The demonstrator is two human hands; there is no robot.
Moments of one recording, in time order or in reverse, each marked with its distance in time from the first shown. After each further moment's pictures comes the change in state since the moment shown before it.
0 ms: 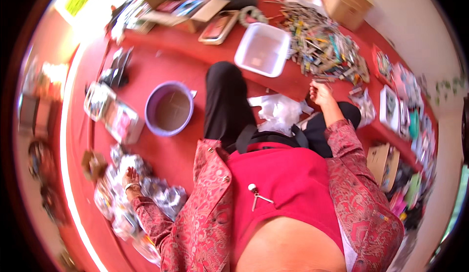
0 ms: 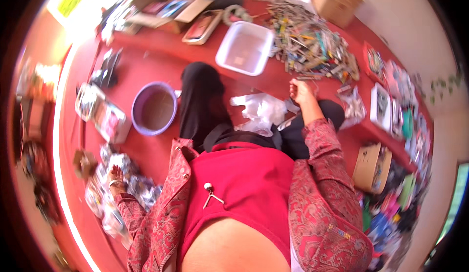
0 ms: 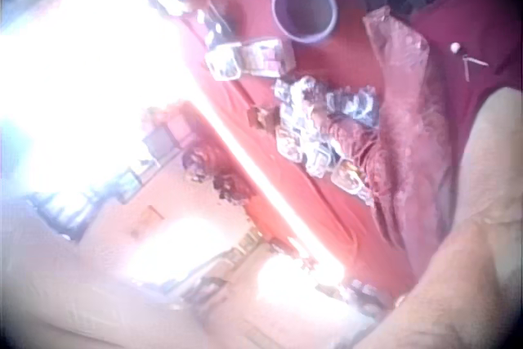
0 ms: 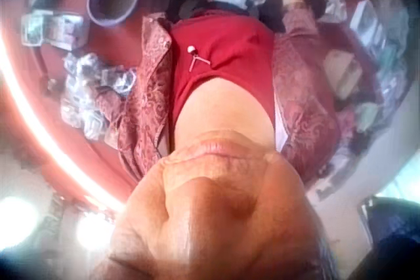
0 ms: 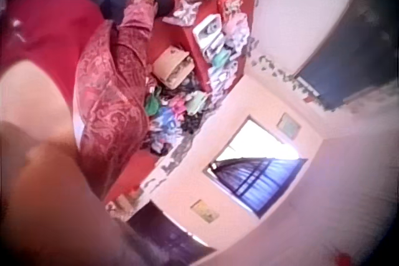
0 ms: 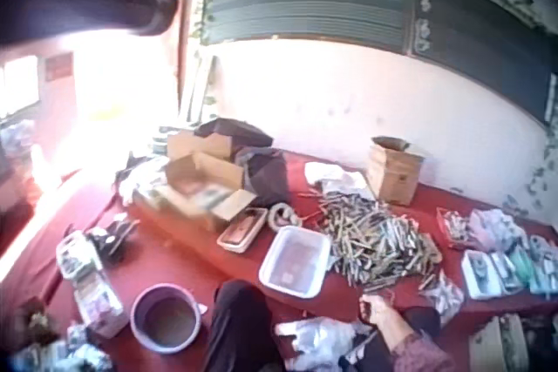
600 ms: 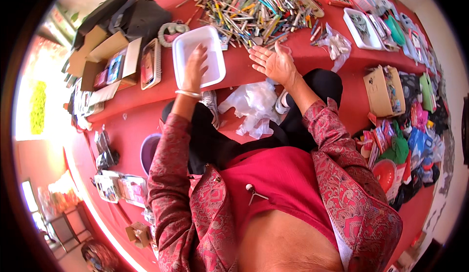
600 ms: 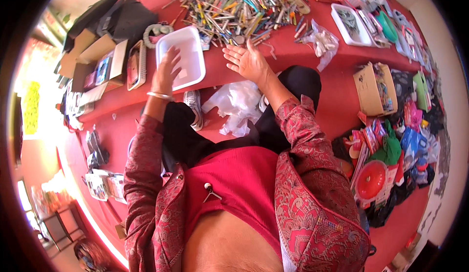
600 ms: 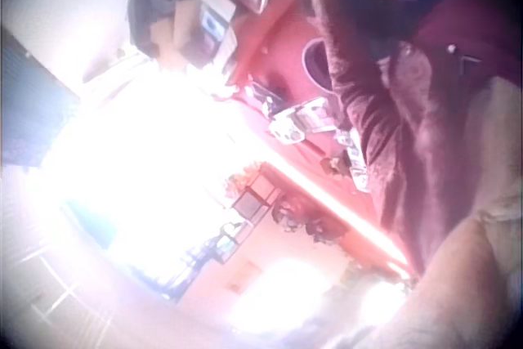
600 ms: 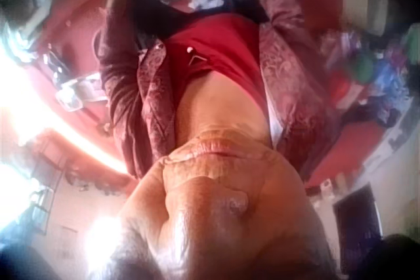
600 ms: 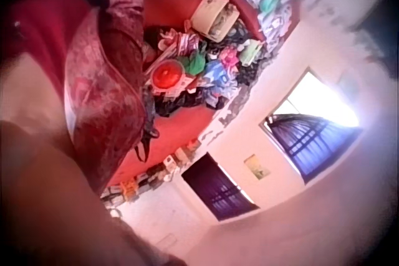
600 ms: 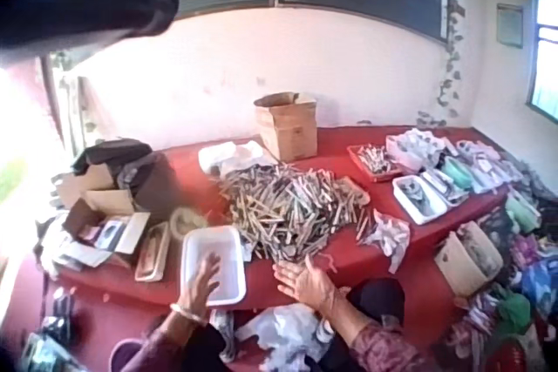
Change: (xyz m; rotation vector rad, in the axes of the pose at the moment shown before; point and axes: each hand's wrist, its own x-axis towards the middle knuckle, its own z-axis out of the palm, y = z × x) left_hand -0.350 -0.104 0.586 0.537 -1.449 0.356; right_hand -0.055 -0.016 0.009 0.643 -0.634 -0.311
